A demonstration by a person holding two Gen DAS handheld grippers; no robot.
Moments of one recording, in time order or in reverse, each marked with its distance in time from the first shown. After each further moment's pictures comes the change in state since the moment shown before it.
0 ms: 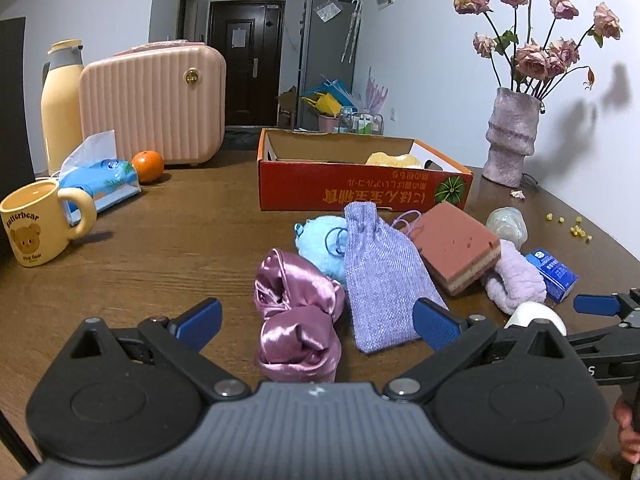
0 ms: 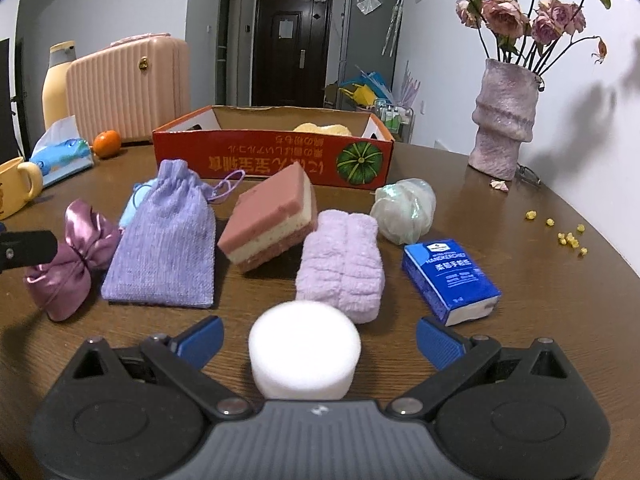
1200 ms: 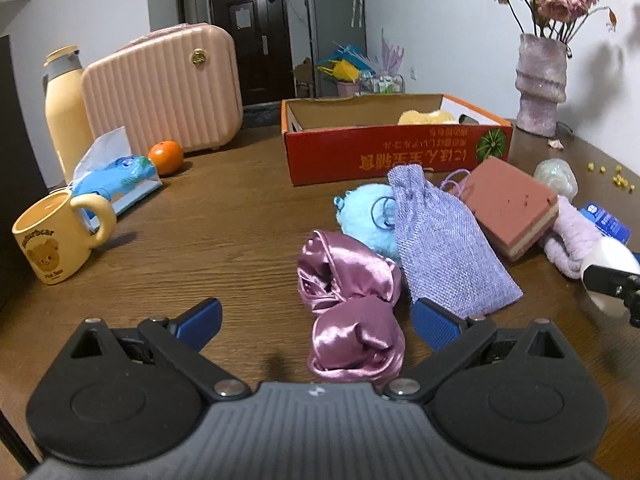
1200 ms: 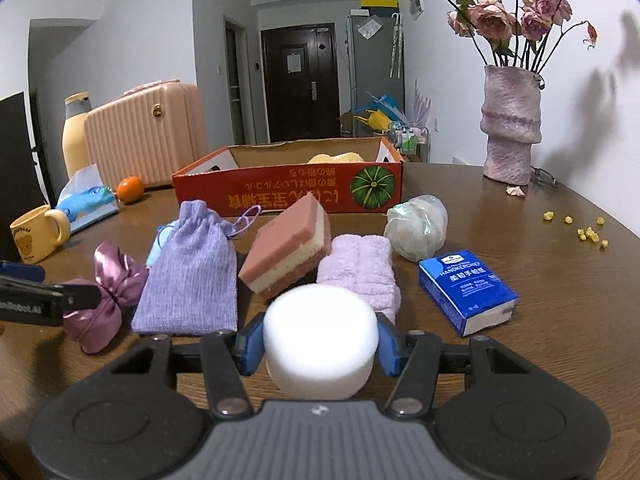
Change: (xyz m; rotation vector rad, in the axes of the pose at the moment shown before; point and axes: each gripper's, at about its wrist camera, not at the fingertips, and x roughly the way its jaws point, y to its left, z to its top) left arm 0.033 0.008 0.005 0.111 0.101 0.115; right arm -0.010 -0.015 -0.006 0.093 -0.110 0.108
